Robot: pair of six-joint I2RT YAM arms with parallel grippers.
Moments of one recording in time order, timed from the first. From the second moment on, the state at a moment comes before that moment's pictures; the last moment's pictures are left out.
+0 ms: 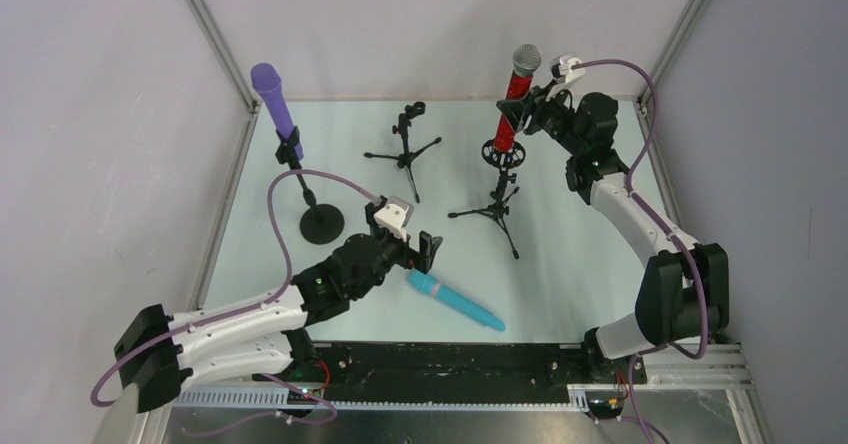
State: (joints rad) left arm -1.02 0.94 0.50 0.24 -0.39 -0.18; right arm 0.22 1.47 1.14 0.41 -0.43 0.19
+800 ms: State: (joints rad) left arm -1.02 0.96 0.50 0.24 -0.38 -0.20; right arm 0.19 1.53 1.14 0.42 -0.46 0.18
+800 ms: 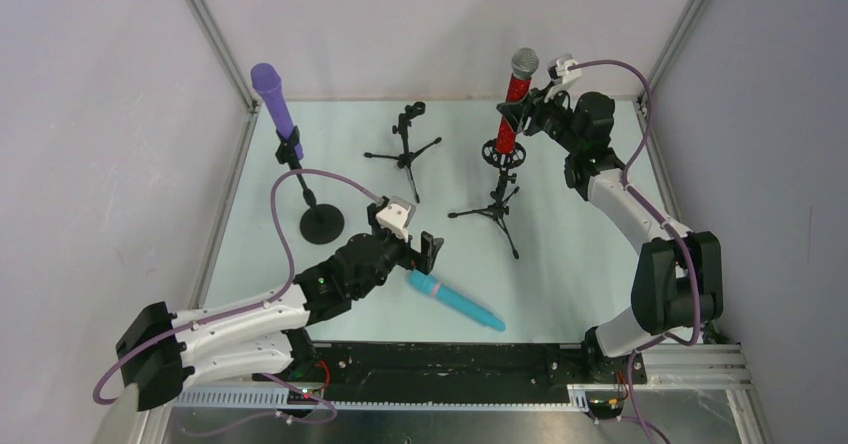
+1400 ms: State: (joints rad) left arm -1.02 0.97 0.50 0.25 -0.38 -0.22; right arm 0.19 1.54 1.16 0.41 -0.54 0.10
